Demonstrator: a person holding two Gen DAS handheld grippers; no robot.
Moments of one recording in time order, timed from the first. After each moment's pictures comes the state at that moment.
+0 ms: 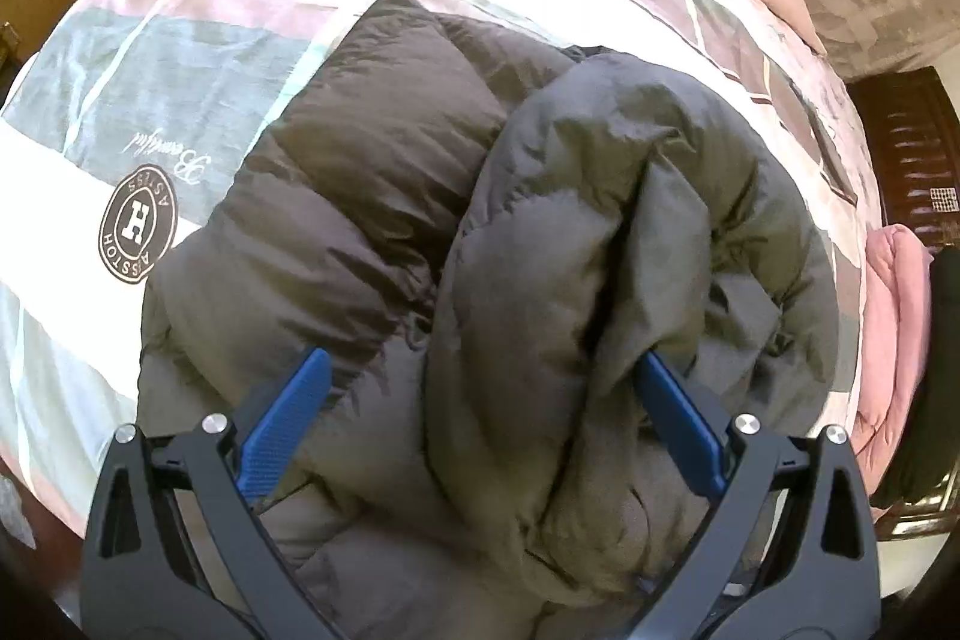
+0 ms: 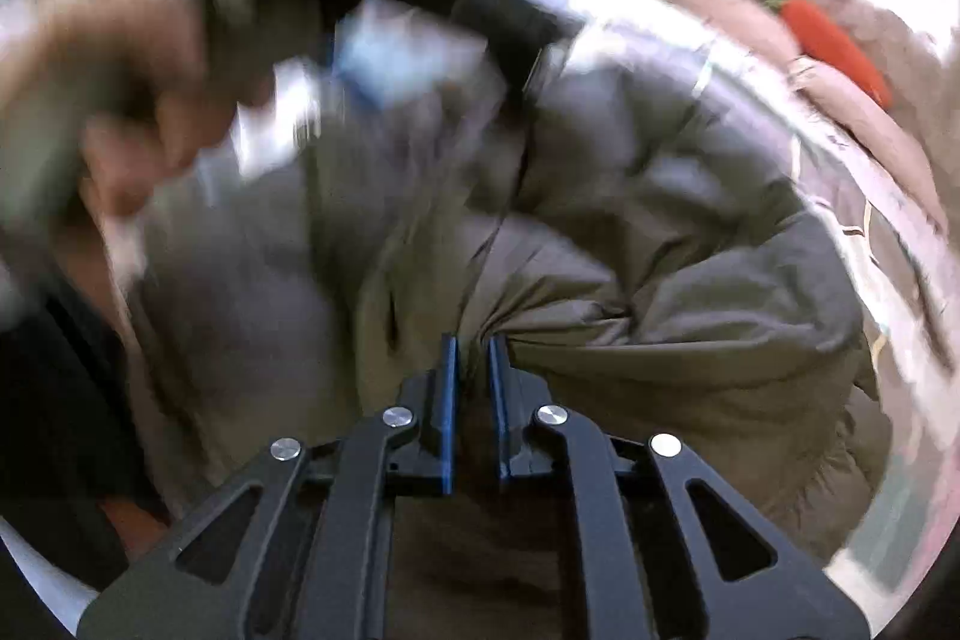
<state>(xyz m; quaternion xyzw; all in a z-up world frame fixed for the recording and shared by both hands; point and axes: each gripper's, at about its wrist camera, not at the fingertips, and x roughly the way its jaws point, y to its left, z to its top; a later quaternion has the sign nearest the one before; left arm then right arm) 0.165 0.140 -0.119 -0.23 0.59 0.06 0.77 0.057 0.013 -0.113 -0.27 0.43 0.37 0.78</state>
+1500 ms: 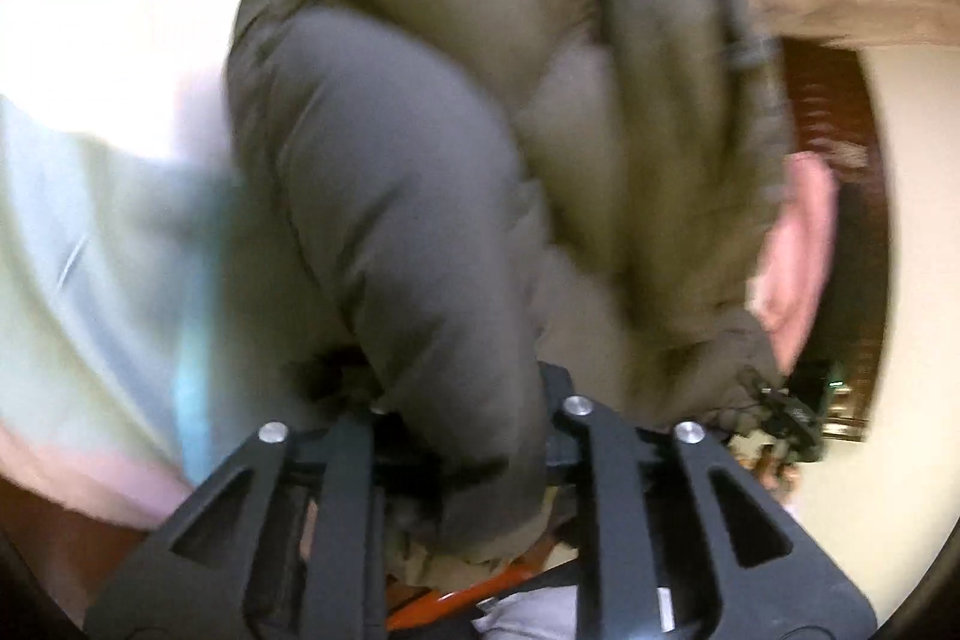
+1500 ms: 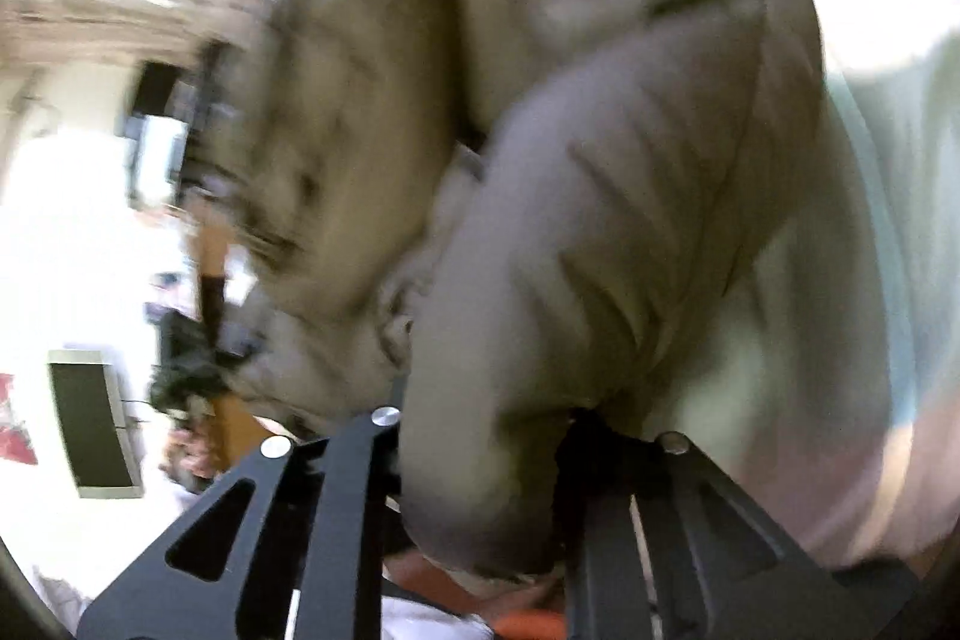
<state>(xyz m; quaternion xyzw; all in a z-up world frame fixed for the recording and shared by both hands) 0.033 0.237 -0.160 -0.37 0.62 -0.11 0.69 0.066 -0.266 -0.161 0.34 0.57 0.25 0.70</state>
